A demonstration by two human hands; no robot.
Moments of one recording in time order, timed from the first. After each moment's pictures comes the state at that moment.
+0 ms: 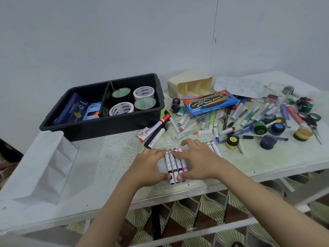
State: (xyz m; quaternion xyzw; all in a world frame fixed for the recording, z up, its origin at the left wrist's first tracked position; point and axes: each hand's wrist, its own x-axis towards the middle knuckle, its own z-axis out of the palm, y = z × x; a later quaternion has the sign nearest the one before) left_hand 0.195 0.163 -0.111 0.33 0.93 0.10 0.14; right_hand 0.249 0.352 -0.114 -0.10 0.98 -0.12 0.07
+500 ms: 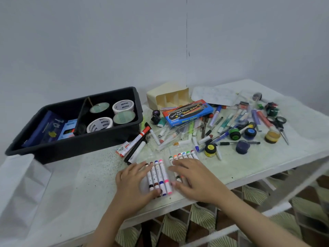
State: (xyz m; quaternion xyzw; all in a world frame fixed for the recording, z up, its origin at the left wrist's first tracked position) left_hand 0.211 0.165 -0.143 0.31 0.93 0.19 0.00; right_hand 0.291 0.380 -0.138 -0.10 0.97 -0.23 -0.08
